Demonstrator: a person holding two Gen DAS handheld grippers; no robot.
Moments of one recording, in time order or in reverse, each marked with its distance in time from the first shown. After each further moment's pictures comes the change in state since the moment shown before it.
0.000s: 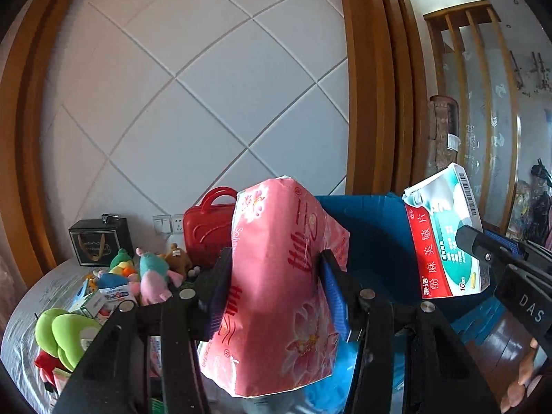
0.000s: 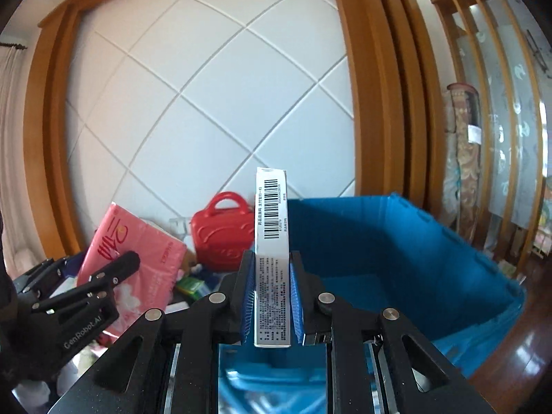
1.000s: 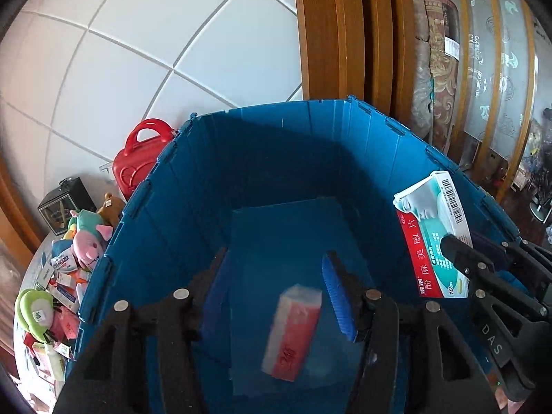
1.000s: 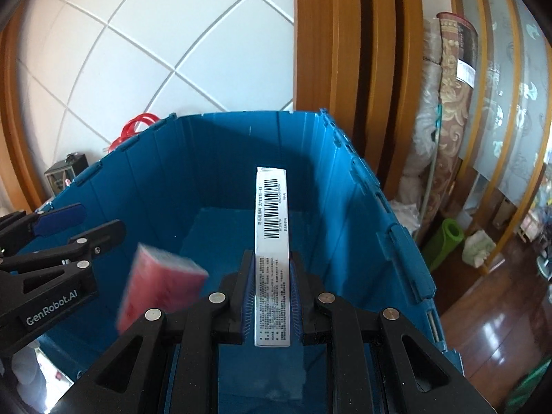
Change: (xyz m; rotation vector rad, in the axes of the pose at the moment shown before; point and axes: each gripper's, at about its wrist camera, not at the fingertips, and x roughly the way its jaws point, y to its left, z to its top) left arm 0.141 -0.202 -0.021 0.104 0.408 0.028; right arm 0.114 -0.230 -0.035 -0.033 0.365 -0.048
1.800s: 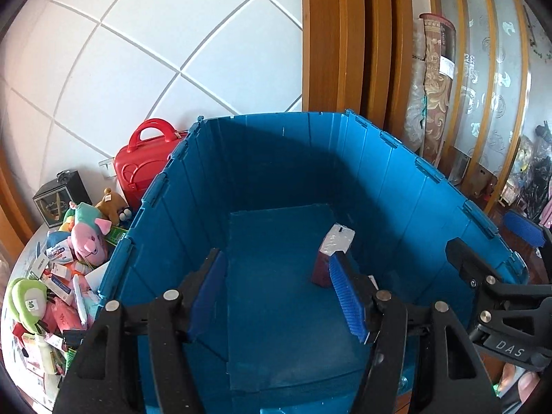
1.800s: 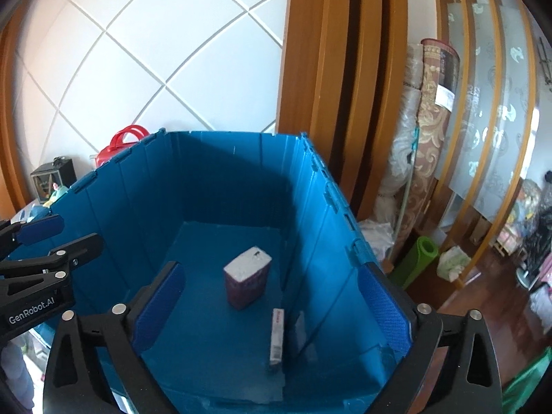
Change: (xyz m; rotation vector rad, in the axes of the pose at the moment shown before) left arm -0.031 0.025 -0.014 -0.049 -0.049 -0.058; right arm -0.036 0.010 -0.004 -0.033 -0.095 -0.110
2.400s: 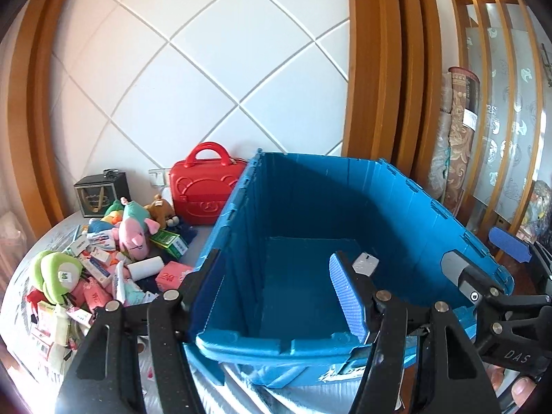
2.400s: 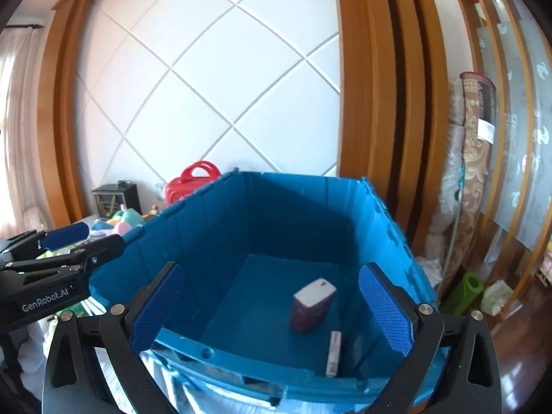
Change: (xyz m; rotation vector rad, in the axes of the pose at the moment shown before) left arm -0.092 0.052 -0.039 -0.143 -0.180 0.143; right arm -0.067 0.032 -0.005 -0.041 -0.183 0.269
